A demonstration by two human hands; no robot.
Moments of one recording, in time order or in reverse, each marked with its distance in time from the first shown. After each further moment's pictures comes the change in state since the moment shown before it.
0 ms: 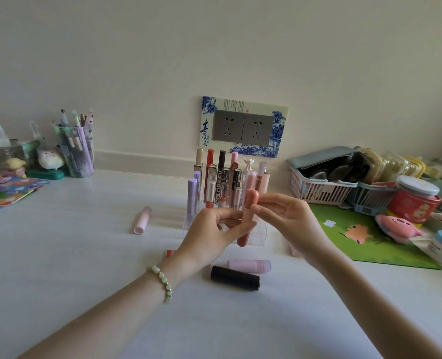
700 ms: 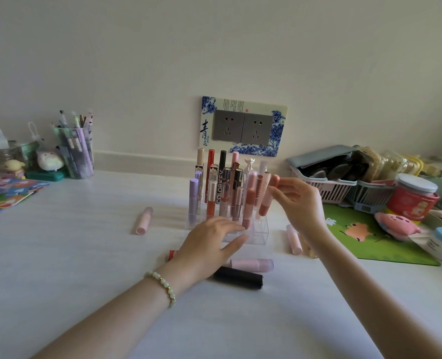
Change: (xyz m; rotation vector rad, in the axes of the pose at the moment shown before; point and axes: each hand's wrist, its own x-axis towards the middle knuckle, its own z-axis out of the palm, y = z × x) left_hand -0.007 -0.022 -0.007 0.637 -0.124 0.179; right_hand 0.034 0.027 -0.016 -0.241 0.394 -0.025
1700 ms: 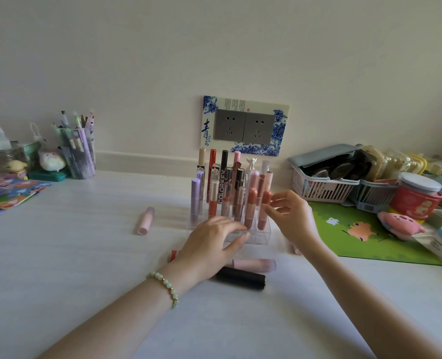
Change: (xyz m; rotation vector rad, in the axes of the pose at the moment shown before) left_hand 0.002 -0.005 0.003 -0.003 0.033 0.018; right_hand -0.010 0.027 0.015 -0.141 -0.035 0.111
